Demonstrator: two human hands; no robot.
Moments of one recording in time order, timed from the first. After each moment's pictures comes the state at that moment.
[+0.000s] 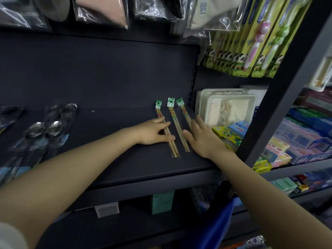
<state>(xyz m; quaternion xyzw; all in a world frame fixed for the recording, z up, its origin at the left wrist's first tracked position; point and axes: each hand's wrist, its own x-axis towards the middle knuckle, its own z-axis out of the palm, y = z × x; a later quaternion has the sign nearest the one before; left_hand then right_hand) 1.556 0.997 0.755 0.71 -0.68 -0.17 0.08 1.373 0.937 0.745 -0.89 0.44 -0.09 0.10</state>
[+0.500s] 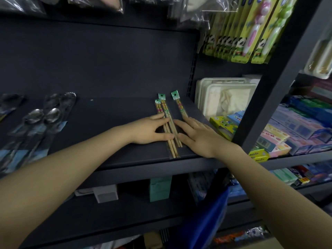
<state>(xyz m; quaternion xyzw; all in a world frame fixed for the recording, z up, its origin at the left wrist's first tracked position) 1.536 1.024 0.749 0.69 -0.70 -0.16 0.08 1.350 0.957 0.745 -0.95 0.31 -0.01 0.09</state>
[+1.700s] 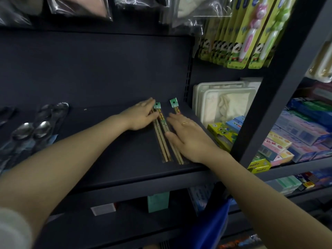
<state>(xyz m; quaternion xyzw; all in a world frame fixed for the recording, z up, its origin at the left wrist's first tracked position) 1.574 0.966 0.764 0.76 -0.65 -0.07 0.08 1.370 0.956 0.757 -0.95 0.28 -0.11 0.09</state>
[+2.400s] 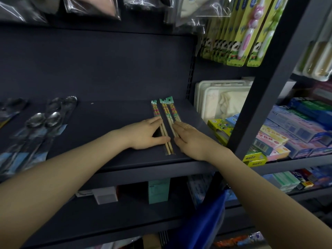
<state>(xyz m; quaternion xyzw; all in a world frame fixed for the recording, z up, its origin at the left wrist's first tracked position) 1.525 1.031 0.755 0.73 -0.67 -0.12 0.00 1.359 0.957 0.744 -0.94 0.31 -0.02 0.17</state>
